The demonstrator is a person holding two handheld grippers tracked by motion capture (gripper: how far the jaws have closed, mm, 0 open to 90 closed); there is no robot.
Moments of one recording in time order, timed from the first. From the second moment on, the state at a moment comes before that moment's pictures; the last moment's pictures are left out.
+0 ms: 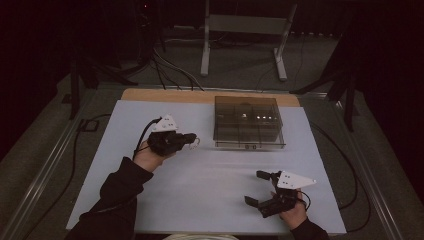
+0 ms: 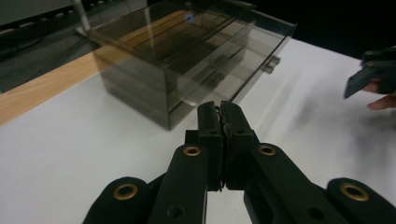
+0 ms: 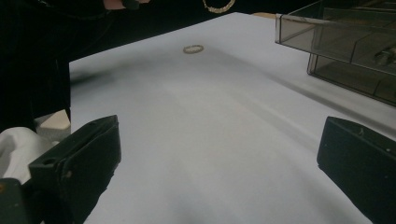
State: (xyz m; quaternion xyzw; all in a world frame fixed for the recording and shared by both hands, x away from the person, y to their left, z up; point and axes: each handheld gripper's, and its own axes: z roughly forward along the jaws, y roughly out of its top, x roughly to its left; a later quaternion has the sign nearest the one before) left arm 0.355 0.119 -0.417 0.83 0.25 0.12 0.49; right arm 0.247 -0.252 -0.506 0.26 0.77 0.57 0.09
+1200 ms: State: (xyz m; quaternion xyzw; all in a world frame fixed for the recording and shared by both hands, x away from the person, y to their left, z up) left arm 0.374 0.030 -0.388 0.83 0.18 0.06 0.52; right arm 0.246 -0.252 -0.505 0.26 0.78 0.57 0.09
